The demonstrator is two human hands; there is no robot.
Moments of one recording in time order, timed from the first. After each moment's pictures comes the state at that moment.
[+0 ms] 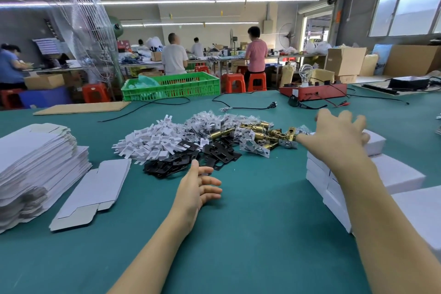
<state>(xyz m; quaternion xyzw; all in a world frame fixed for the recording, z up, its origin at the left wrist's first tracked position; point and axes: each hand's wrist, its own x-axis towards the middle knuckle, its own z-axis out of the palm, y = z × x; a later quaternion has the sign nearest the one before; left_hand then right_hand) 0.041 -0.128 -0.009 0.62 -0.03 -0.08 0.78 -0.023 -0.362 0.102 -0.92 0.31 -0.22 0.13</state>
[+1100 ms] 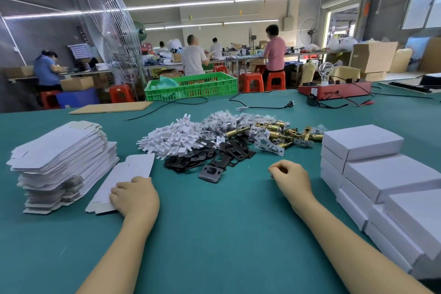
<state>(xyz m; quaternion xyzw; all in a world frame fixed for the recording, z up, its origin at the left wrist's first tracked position) 0.061 -0.010 -0.021 0.97 0.23 0.09 0.04 0.014 -0.320 -0.020 -0.83 0.15 -0.20 0.51</state>
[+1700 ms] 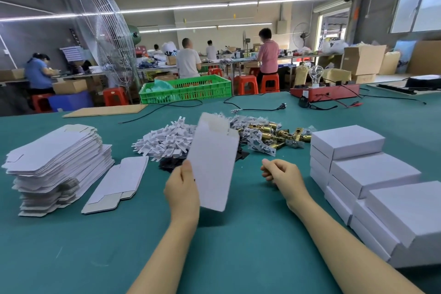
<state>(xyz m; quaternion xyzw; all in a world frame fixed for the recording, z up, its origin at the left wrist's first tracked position) 0.004 -0.113 -0.002 0.73 0.06 0.24 0.64 -0.003 -0.322 -0.012 -0.75 0.10 -0.19 0.63</state>
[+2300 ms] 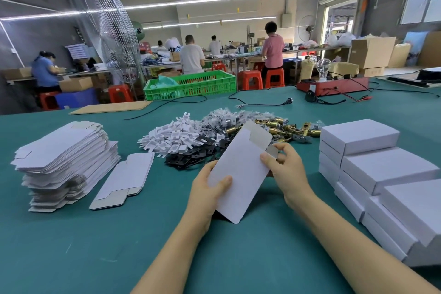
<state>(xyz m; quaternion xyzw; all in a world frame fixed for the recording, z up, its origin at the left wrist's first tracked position) 0.001 -0.113 -0.017 0.66 -0.13 0.00 0.74 -0.010 -0.295 0.005 -0.67 0.04 -0.23 0.70</state>
